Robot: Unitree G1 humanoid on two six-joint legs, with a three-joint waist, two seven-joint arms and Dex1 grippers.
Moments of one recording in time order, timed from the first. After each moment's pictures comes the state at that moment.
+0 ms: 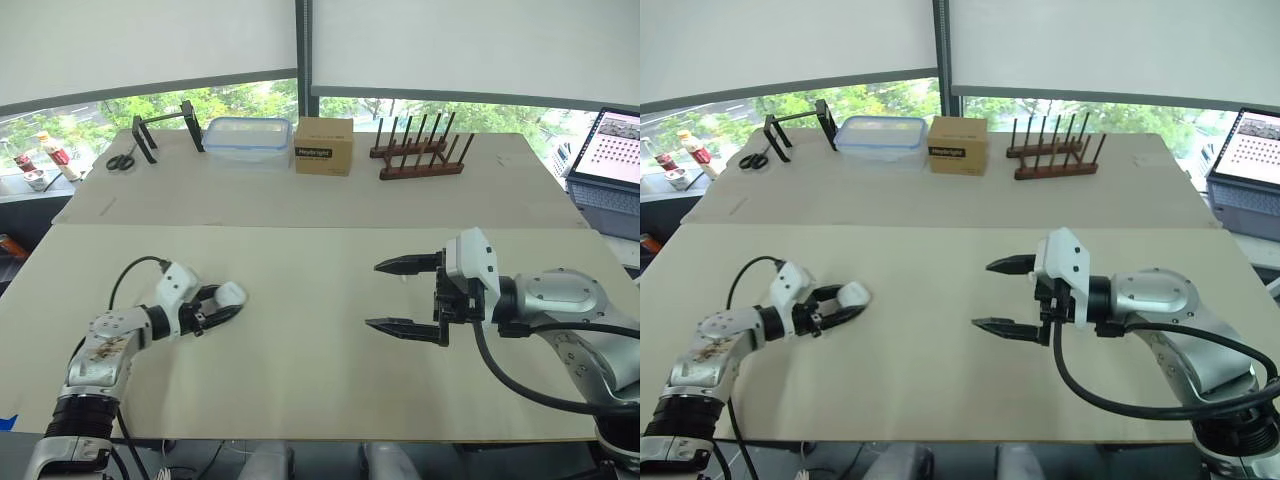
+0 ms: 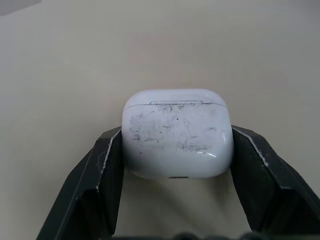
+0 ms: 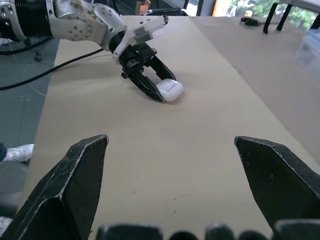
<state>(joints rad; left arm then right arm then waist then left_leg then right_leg) -0.30 0.62 0.05 0.18 -0.28 0.17 -1.01 -0.37 -0.80 -0.01 -0.55 0.68 0.70 0.94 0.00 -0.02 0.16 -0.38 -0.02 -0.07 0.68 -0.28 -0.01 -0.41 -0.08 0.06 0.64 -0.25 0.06</state>
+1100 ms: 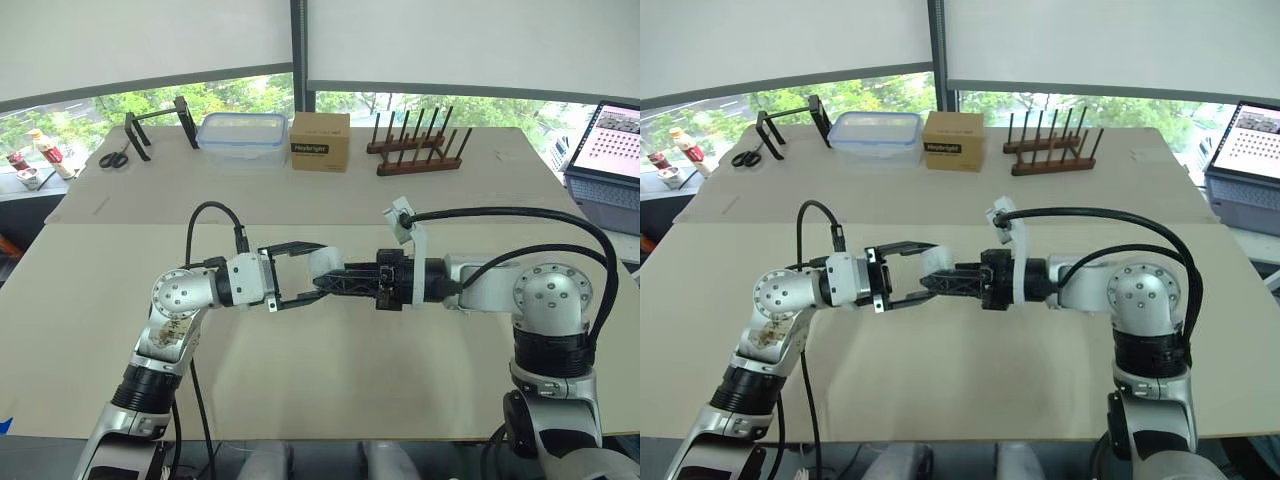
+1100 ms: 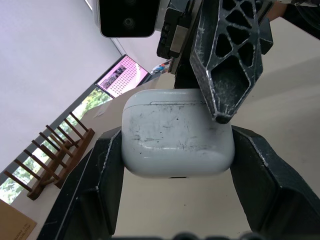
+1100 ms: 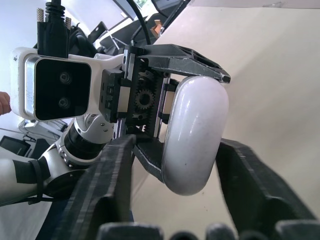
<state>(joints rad) -0.43 0.49 -0.10 -0.04 -0.27 -0.29 -1.08 -0.69 -0.44 -0.10 -0.23 1.34 1.41 0.27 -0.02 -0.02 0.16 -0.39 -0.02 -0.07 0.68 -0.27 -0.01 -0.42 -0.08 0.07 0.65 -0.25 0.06</state>
